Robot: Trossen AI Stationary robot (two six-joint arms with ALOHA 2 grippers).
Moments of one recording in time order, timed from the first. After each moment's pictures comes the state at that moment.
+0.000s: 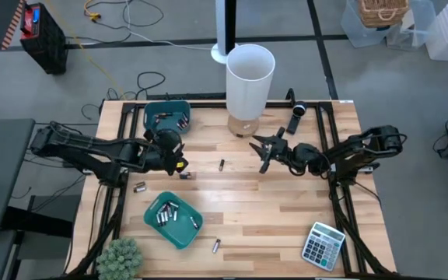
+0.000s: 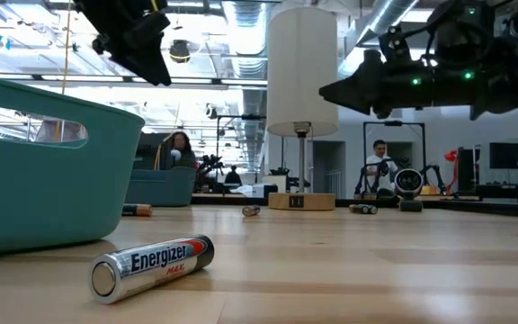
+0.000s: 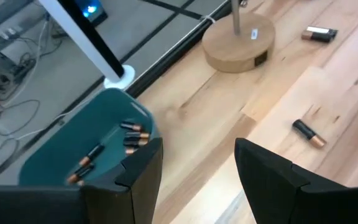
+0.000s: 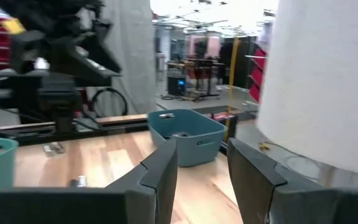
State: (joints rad) left arm -0.15 1.17 0.98 -0.77 -0.88 -0.54; right arm -0.07 1.50 0.29 1.35 0.40 -0.08
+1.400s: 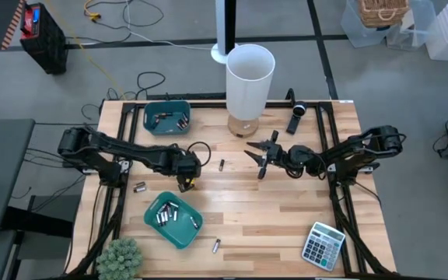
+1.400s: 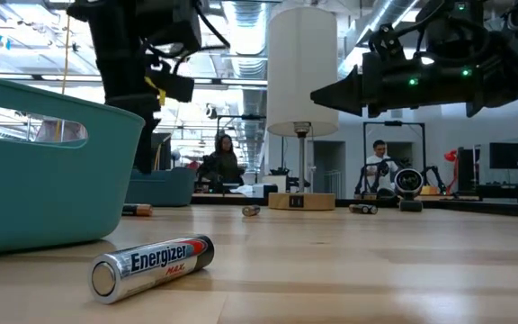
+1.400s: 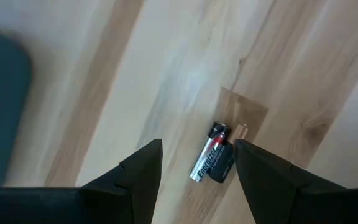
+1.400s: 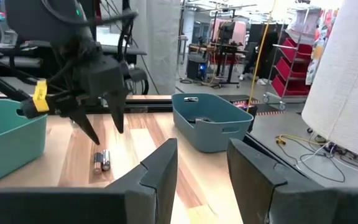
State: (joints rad) left arm -0.06 1.53 0.98 -0.79 -0.37 -0.41; right arm -0.04 1.50 0.34 1.21 0.33 -0.11
